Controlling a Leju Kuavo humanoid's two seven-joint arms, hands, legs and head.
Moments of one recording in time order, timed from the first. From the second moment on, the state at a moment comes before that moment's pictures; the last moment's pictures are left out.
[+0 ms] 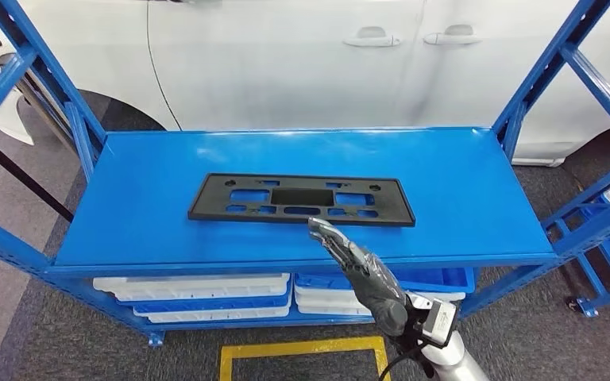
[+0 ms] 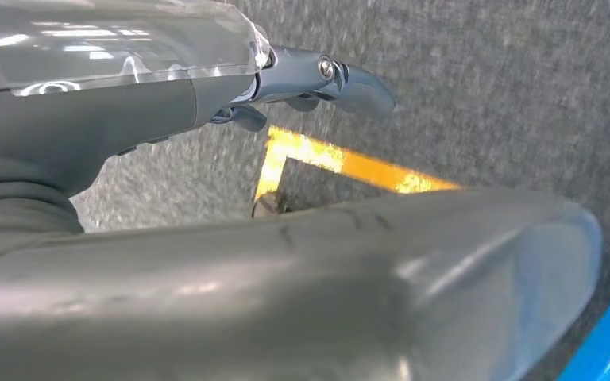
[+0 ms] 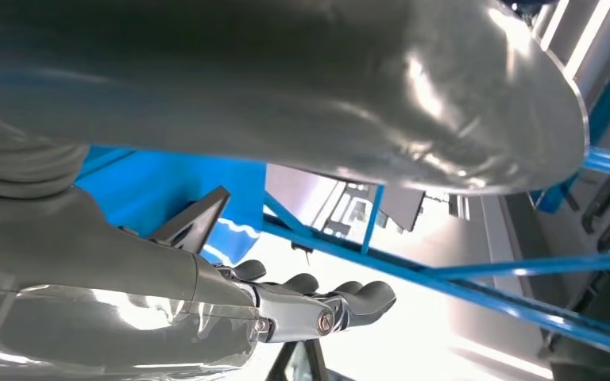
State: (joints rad) left arm -0.08 -0.08 1.25 -0.23 -0.73 -0.06 -0.27; right arm -0.16 -0.12 0.43 -1.66 -0.05 0.36 -0.65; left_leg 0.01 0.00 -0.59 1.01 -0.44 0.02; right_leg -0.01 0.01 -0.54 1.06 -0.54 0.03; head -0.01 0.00
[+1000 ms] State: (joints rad) left arm -0.09 -0.09 1.25 -0.23 -0.75 -0.02 -0.26; right arm -0.45 0.00 0.75 -1.34 0.52 -0.20 -0.51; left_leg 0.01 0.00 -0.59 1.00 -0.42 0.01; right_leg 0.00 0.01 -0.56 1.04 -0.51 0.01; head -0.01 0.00
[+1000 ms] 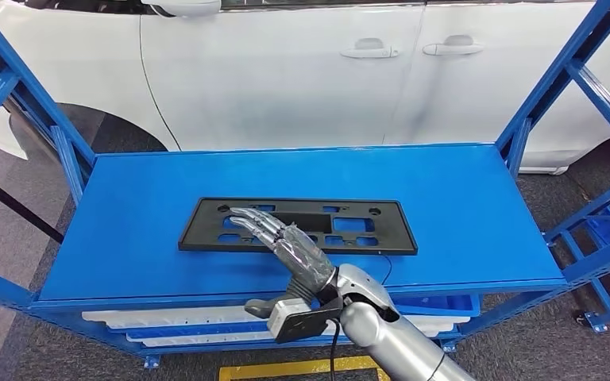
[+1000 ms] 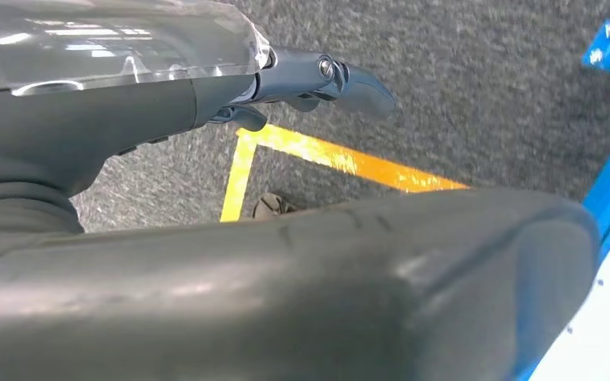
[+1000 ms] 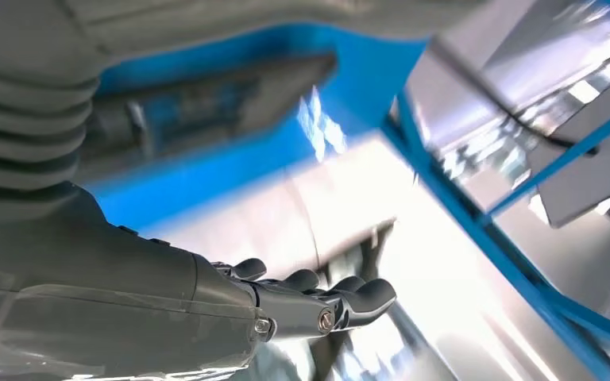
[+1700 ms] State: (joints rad) left arm -0.09 -0.08 1.25 -0.23 -0.77 -0.04 -0.27; right arm -0.58 0.08 0.88 -0.96 1.09 -0.54 -0.27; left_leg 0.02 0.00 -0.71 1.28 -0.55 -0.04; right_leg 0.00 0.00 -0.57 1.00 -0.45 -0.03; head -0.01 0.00
